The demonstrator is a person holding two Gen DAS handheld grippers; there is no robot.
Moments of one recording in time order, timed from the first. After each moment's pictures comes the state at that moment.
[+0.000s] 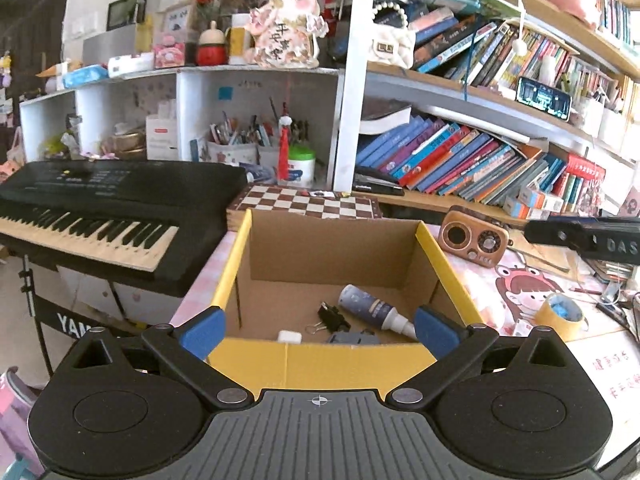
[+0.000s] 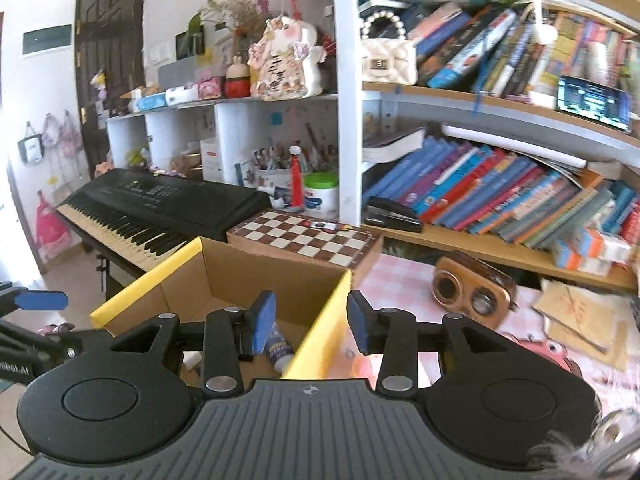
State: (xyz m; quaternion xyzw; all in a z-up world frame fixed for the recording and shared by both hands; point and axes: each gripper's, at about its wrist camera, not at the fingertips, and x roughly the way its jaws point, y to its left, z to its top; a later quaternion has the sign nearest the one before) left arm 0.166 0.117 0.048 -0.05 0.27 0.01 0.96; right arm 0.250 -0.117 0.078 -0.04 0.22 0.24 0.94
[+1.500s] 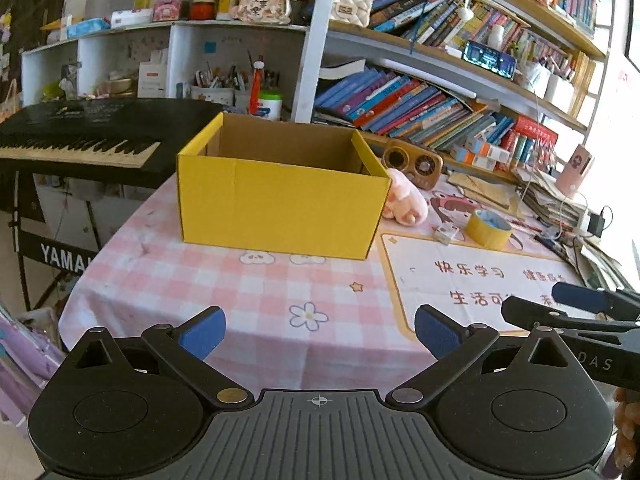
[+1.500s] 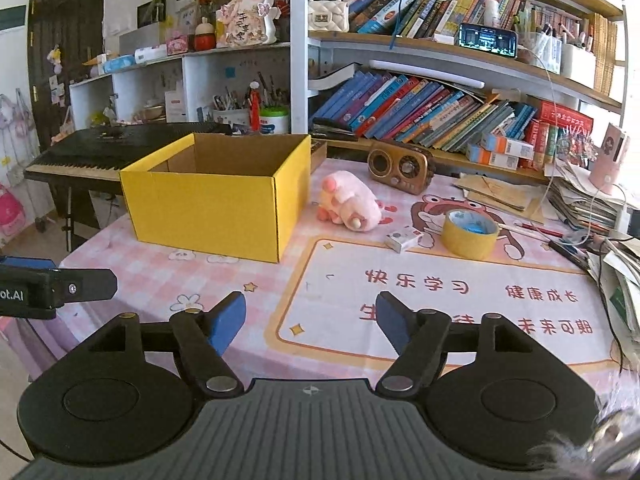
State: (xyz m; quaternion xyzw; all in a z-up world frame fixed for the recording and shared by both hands) left arm 0.029 0.062 -0.001 -0.08 0.31 -0.02 0.95; right arm 0.045 -0.148 -0.001 -0.04 0.27 0.14 0.95
